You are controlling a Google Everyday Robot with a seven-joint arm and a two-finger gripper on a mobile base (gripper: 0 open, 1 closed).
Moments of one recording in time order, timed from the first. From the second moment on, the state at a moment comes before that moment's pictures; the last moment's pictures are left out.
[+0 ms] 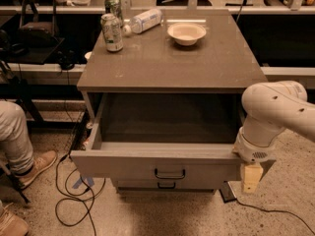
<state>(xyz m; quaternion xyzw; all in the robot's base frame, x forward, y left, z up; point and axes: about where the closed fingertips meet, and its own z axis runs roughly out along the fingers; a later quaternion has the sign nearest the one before) 0.443 -0.252 0.646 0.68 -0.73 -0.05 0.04</state>
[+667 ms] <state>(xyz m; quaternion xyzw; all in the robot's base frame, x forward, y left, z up) 0.416 -0.266 0.652 0.67 -0.74 -0.05 0.03</state>
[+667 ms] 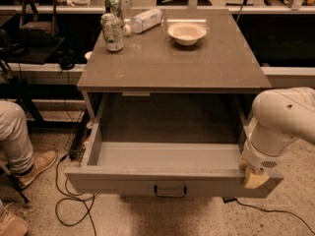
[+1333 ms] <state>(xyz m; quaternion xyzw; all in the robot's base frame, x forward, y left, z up) 0.402 -0.277 0.656 0.66 -0.75 -0.04 0.02</state>
